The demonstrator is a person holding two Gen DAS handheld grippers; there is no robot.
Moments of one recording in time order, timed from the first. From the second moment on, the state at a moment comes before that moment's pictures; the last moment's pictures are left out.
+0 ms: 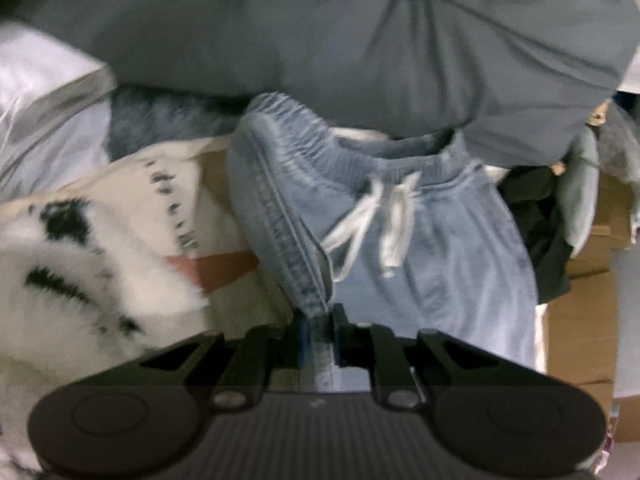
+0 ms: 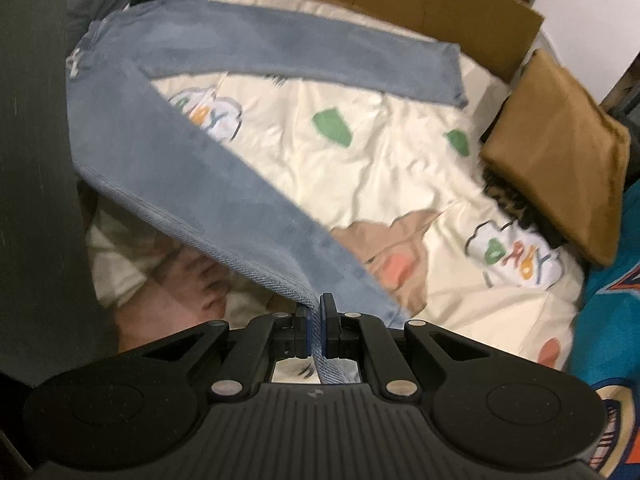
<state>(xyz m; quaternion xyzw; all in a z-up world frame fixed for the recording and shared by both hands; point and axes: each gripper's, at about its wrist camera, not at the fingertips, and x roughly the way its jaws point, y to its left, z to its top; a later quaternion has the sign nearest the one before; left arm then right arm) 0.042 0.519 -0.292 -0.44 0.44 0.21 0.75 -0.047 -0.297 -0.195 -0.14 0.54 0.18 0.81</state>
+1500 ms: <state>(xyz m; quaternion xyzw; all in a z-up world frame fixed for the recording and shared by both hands) 0.224 0.444 -0.214 -0.38 0.45 0.13 0.80 0.128 -0.318 -0.165 -0.12 0.48 0.11 0.86</state>
